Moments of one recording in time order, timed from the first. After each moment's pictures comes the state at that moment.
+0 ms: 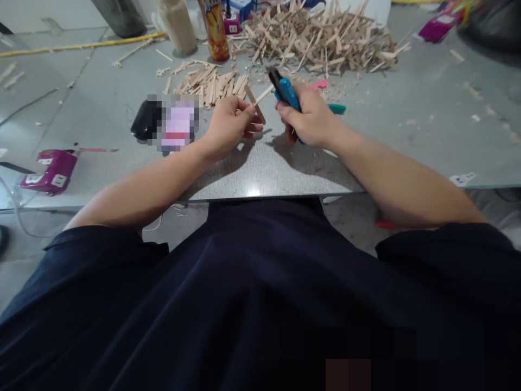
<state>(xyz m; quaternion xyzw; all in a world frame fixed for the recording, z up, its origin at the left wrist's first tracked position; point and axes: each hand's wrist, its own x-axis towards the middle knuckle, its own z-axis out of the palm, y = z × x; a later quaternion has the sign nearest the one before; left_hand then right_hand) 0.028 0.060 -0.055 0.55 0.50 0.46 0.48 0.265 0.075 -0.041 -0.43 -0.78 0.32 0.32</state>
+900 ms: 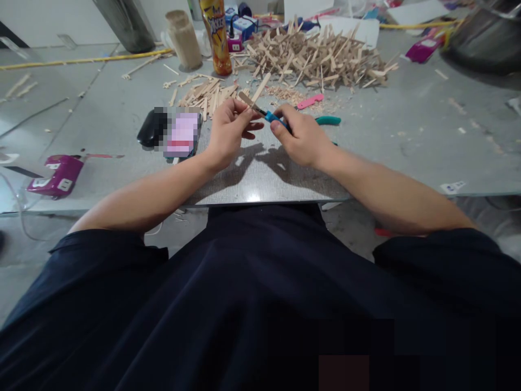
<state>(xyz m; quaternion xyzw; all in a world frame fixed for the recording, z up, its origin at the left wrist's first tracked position) 0.034 0.038 -0.037 0.54 0.49 0.53 0.43 0.257 0.051 -0.041 -0.44 -0.84 0.13 0.28</state>
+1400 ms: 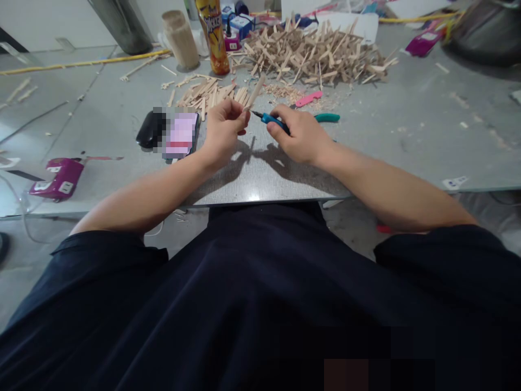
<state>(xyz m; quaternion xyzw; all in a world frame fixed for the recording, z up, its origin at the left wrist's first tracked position) 0.024 0.048 -0.048 0.59 0.47 0.54 0.38 0.256 0.054 -0.038 -0.44 -0.85 0.11 0.25</state>
